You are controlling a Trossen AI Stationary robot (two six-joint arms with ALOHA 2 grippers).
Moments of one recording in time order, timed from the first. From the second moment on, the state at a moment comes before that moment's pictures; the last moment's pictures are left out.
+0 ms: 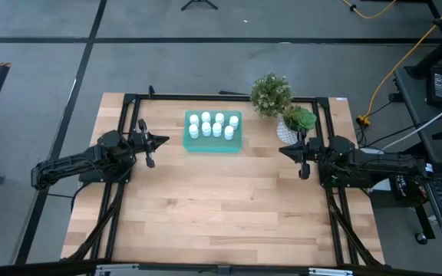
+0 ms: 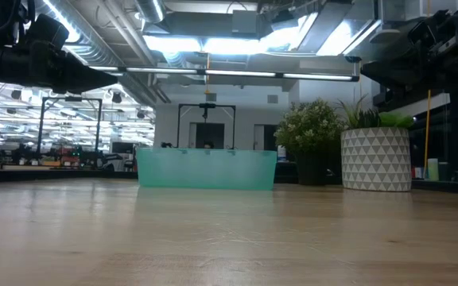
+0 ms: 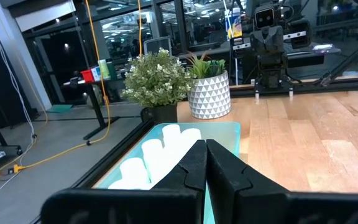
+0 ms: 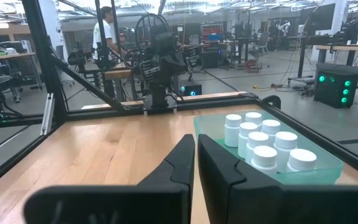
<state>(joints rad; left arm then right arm) 0.32 0.01 0.01 0.01 -0.01 0.14 -0.16 0.26 0.01 0.31 -0.08 0.07</state>
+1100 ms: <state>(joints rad) 0.32 0.01 0.01 0.01 -0.01 0.14 0.17 0.00 0.01 0.09 -0.07 0.06</state>
